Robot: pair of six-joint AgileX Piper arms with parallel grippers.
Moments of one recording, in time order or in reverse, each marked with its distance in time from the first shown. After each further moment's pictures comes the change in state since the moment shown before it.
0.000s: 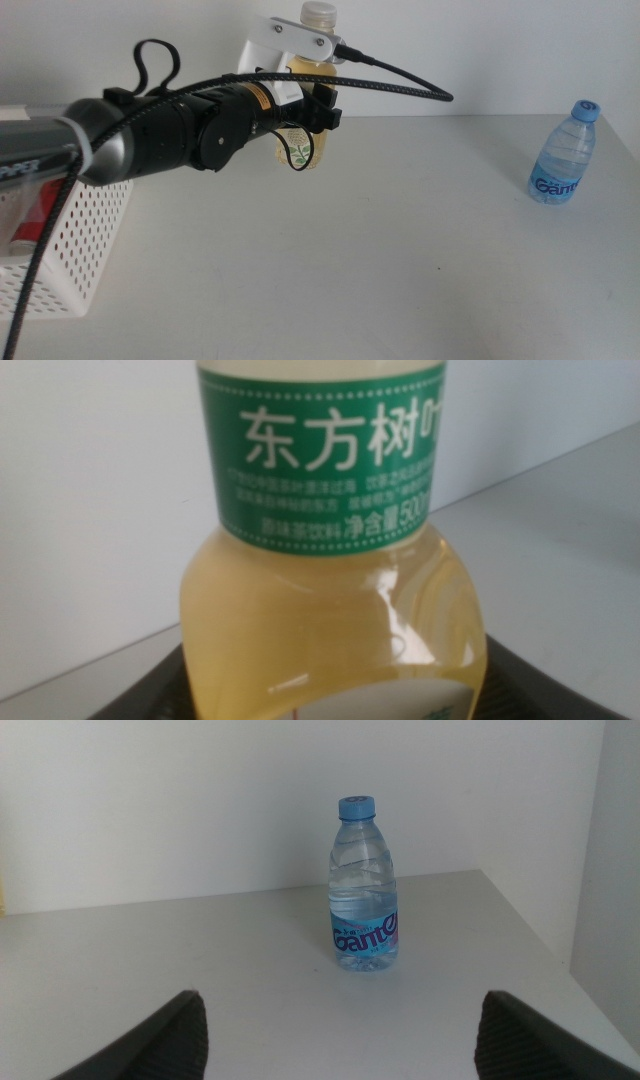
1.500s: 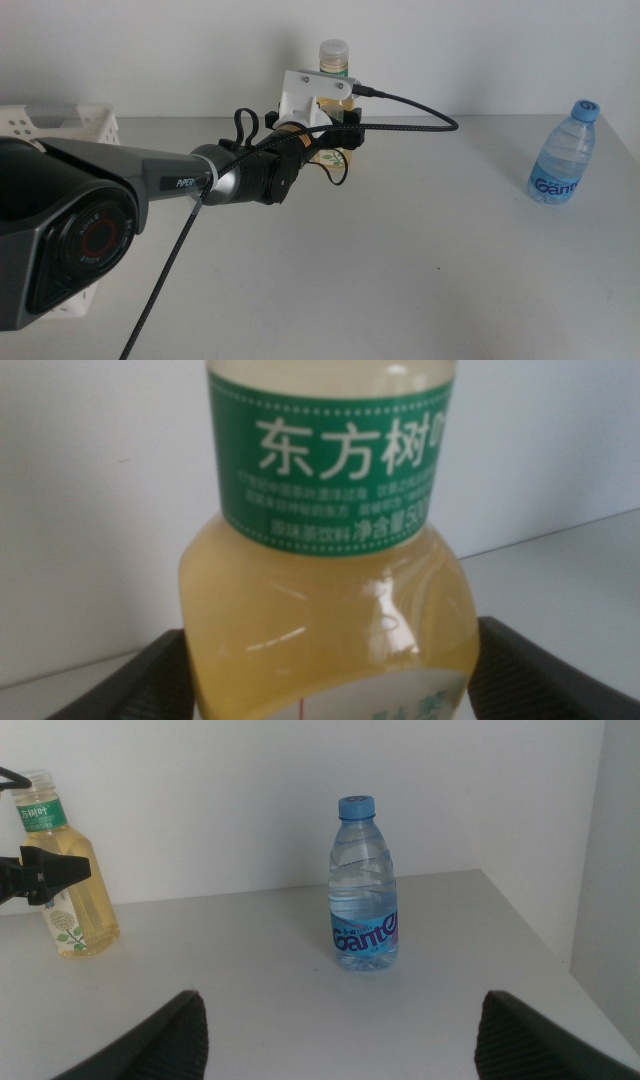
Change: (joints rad) left arm -0.004 0.436 -0.249 -0.060 -0.309 -0.085; right arm 0.000 0.000 0.000 0.000 0.000 0.000
